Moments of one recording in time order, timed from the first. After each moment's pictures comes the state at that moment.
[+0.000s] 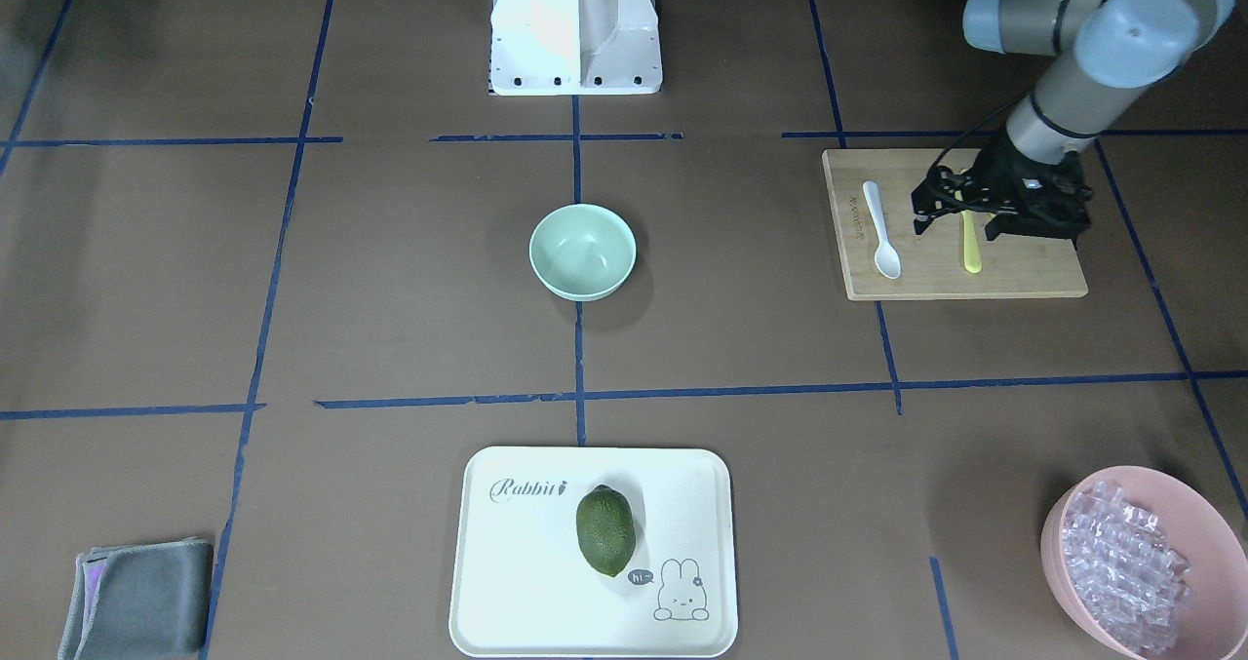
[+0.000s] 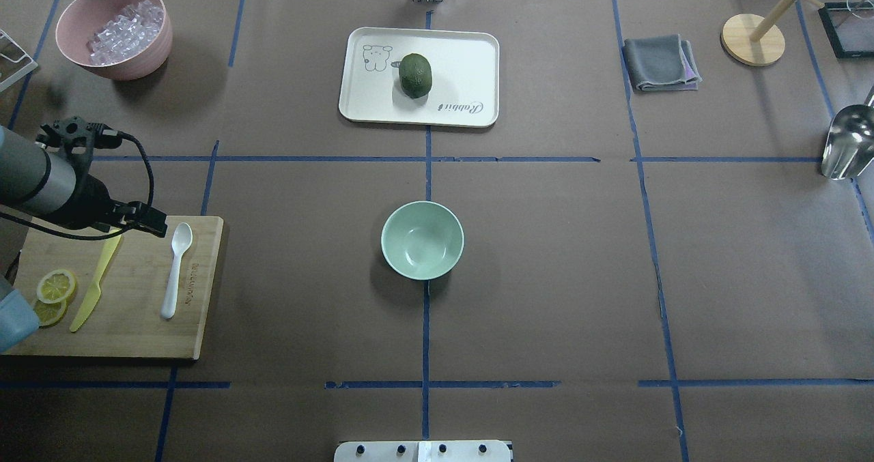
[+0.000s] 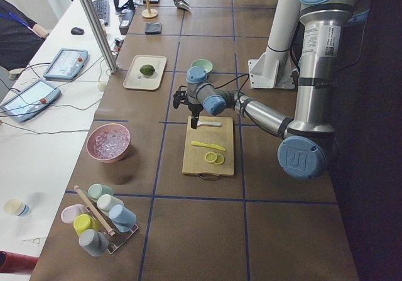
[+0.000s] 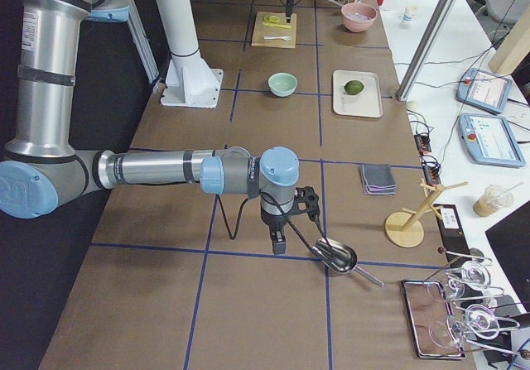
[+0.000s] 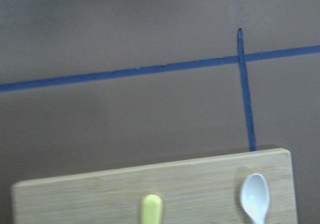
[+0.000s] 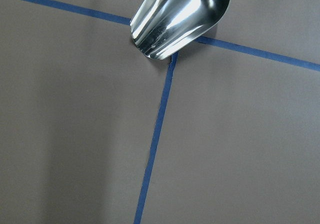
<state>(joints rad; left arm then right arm) -0.80 -1.60 -1.89 -1.92 -2.08 -0.89 1.54 -1.75 1.83 -1.64 2.27 -0.17</state>
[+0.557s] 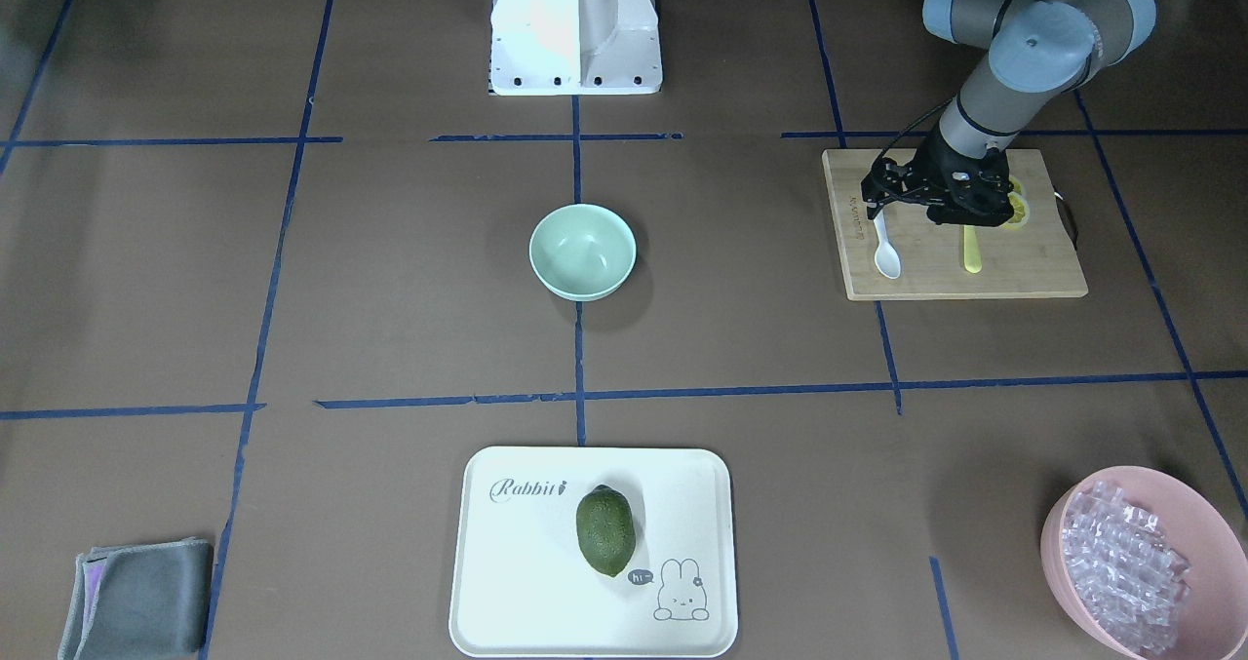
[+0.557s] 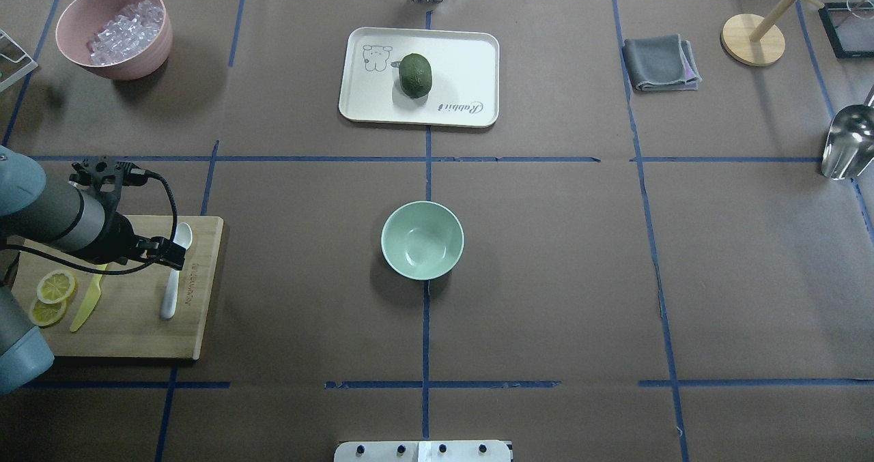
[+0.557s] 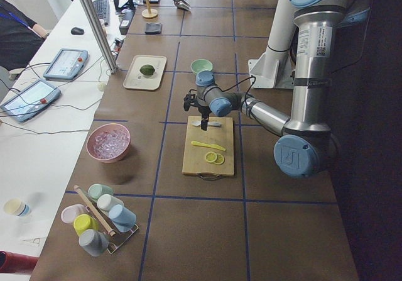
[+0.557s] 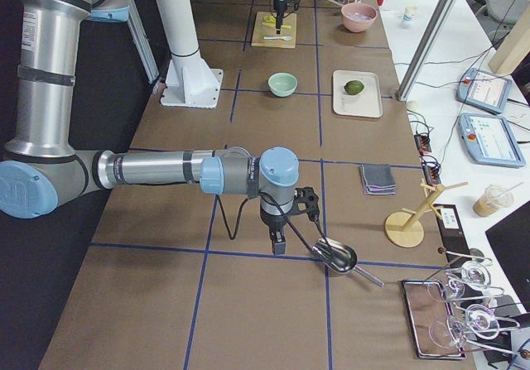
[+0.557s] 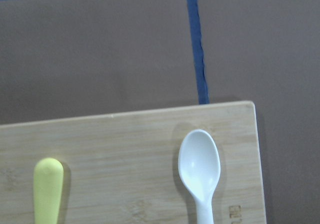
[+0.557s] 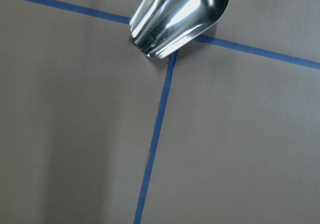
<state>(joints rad) -0.70 -1.59 -1.89 -1.93 -2.06 -0.96 1.54 -1.75 1.83 -1.64 2.27 -0.17</state>
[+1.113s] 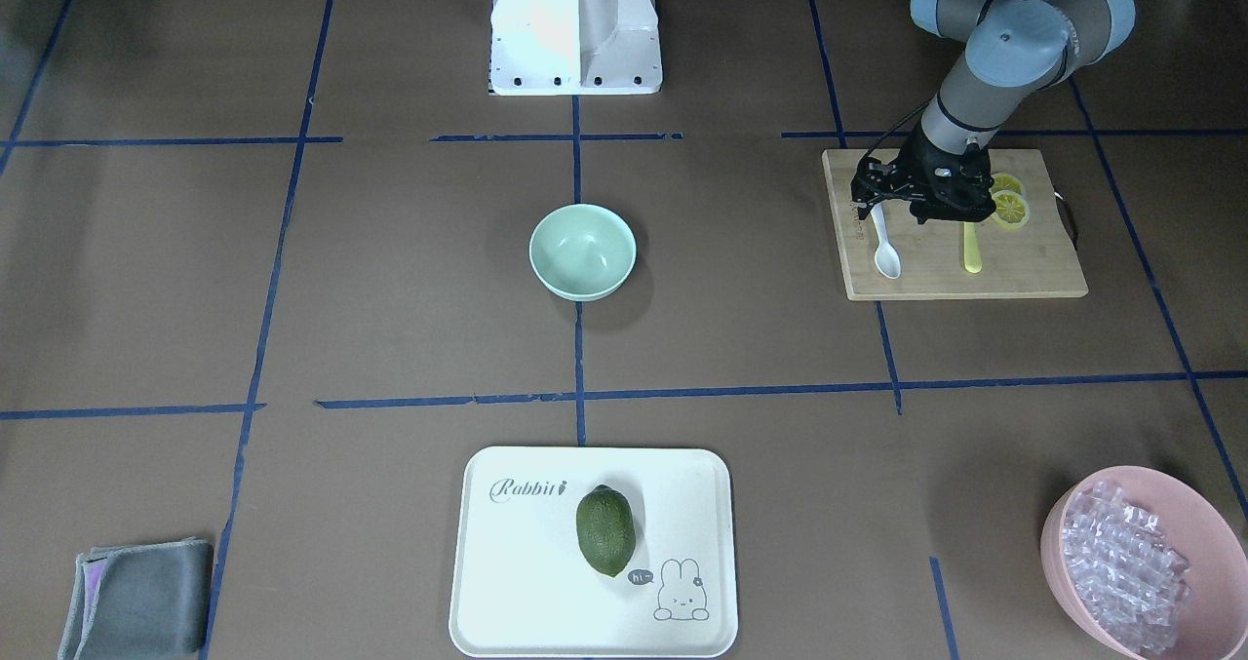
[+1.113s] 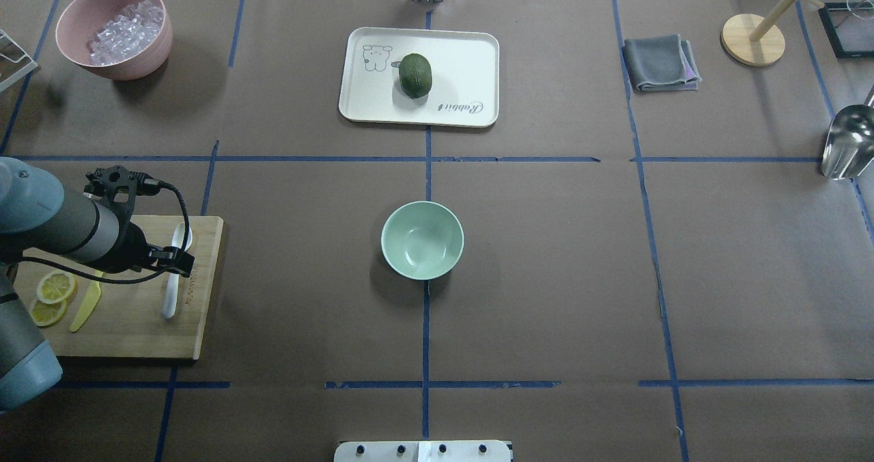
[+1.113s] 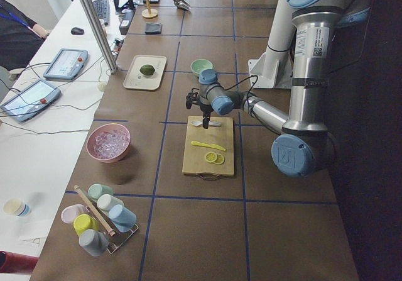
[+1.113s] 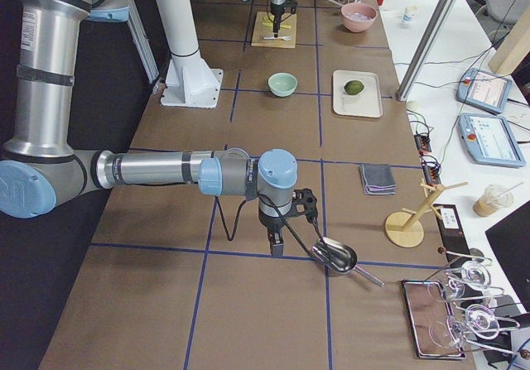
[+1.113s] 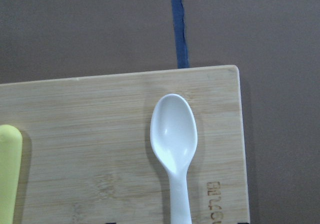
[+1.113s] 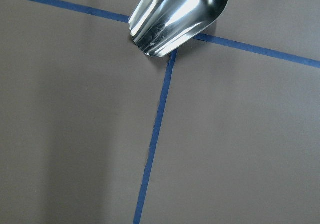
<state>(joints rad) -0.67 -1.59 -1.89 -1.92 -2.00 -0.97 1.54 -1.76 1.83 -1.64 2.27 -0.17</state>
